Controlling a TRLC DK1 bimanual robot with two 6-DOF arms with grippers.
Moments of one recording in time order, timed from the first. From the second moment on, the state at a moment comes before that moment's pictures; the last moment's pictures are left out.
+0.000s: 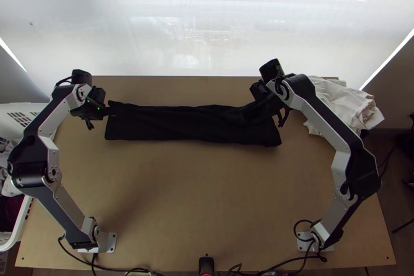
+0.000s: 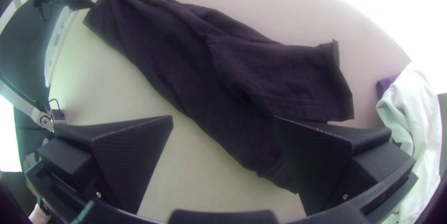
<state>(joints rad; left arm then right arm) 0.15 1.90 1.52 -0.84 0.10 0.18 0.41 1.86 1.74 -1.06 -0.22 -0.05</state>
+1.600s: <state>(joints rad) 0.09 1.90 1.42 -0.79 0.23 0.07 0.48 1.97 1.48 -0.83 -0.22 -0.13</state>
